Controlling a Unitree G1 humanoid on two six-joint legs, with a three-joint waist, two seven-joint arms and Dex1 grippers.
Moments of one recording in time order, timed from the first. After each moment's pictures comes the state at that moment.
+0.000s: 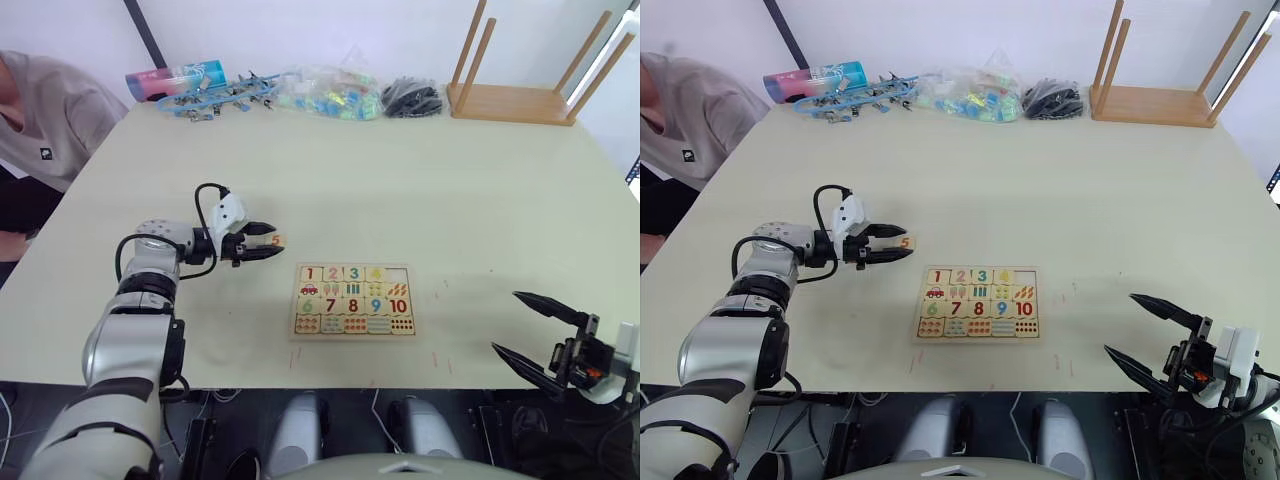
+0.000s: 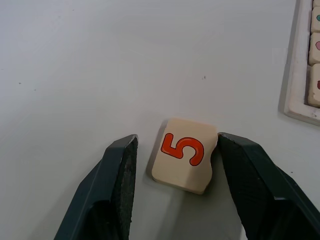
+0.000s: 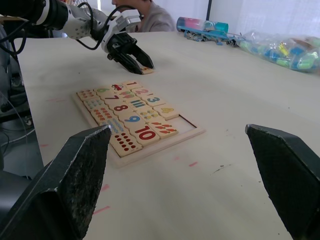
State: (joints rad) left arm -0.88 0.63 -0.01 1.24 0.01 -0.38 -1.36; right arm 0.37 -0.53 -0.36 -0.18 0.65 -0.23 1.28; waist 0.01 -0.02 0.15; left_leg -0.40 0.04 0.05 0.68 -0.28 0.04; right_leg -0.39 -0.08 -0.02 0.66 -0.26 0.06
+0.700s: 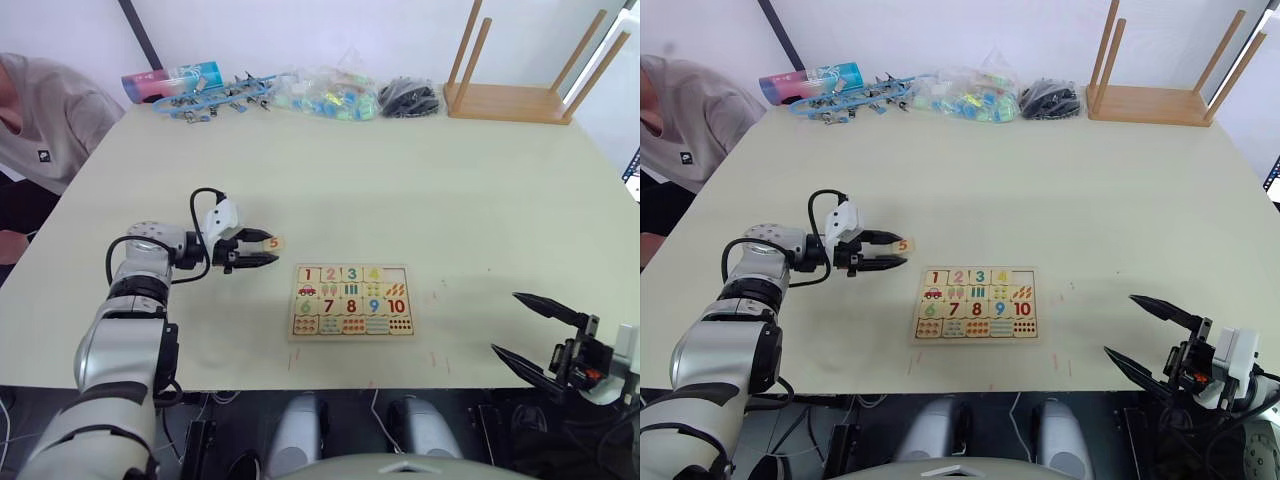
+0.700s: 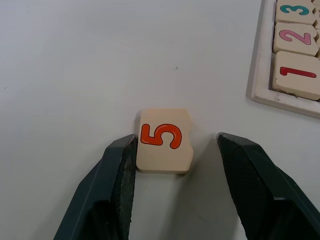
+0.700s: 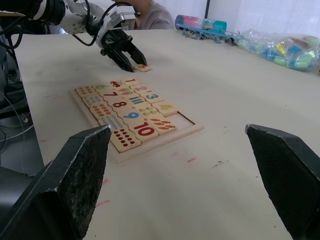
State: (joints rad) left arm -0.86 0.65 -0.01 1.22 0.00 -0.39 -1.46; right arm 0.37 -0.53 -0.36 -0.17 0.64 -0.24 1.28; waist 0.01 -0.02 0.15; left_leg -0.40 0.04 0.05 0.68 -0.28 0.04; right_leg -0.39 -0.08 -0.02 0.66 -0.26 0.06
